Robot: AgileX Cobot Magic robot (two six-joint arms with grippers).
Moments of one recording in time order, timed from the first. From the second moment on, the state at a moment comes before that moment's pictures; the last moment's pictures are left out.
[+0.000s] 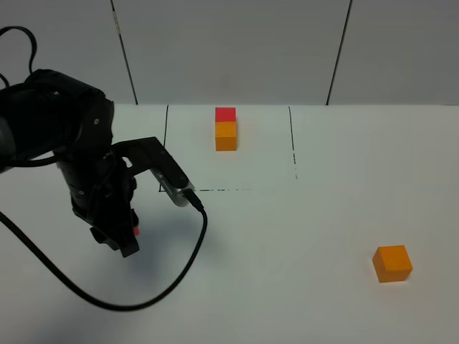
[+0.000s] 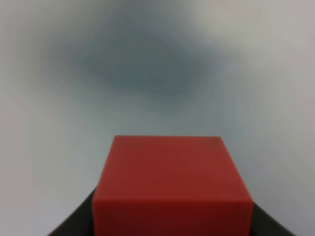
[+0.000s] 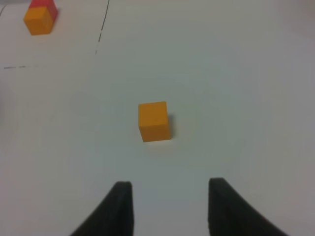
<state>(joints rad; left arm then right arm) -0.46 1.81 -1.31 0.06 1.03 0.56 0.00 -0.01 -0.50 0.09 1.06 -0.02</state>
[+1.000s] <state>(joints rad) -0.63 2.32 -1.85 -0.02 1.04 0.91 0.00 -0.01 -0.50 0.09 1.06 -0.02</state>
